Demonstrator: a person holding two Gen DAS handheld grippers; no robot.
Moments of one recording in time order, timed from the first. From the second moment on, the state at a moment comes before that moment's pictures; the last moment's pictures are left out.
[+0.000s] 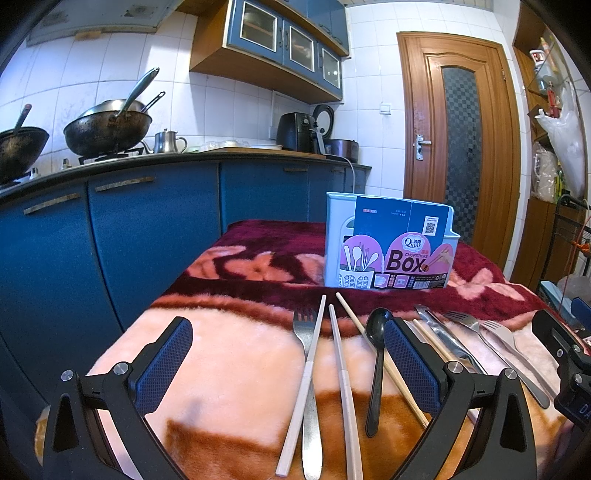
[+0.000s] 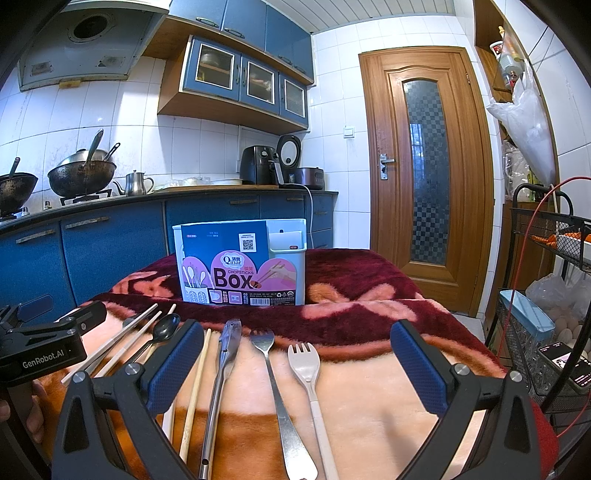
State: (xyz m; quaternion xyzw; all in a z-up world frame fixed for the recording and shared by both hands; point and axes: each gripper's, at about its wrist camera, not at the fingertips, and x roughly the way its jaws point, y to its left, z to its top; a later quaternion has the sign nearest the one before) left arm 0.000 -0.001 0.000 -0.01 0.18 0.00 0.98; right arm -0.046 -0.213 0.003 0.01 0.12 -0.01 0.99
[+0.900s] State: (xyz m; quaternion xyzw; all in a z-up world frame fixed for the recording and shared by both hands) left arm 0.000 0.002 0.002 -0.02 0.19 -0.01 0.98; right arm -0.046 -0.213 0.005 0.02 0.13 0.00 0.99
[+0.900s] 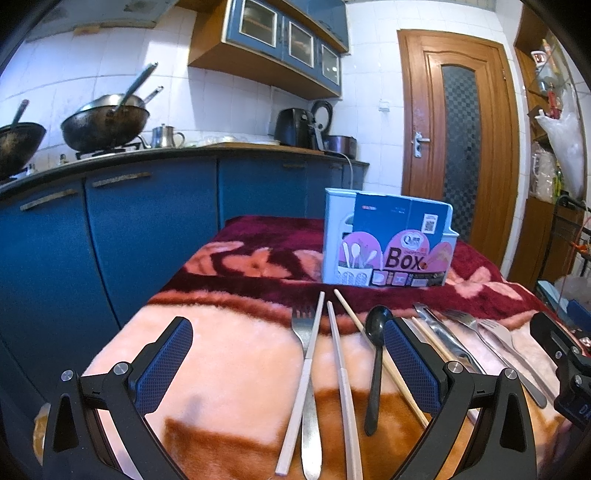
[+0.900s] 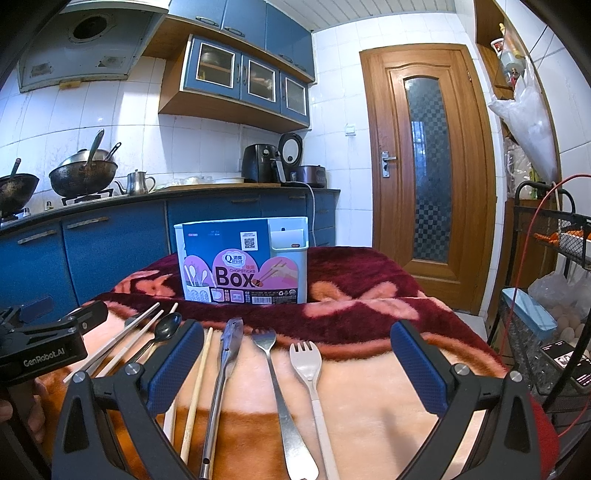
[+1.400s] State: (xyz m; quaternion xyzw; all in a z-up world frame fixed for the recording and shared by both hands) left arm 0.020 0.018 0.027 0.05 0.26 -0.03 0.96; right arm -0.029 -0.223 0.030 -0.02 0.22 0.04 0.97
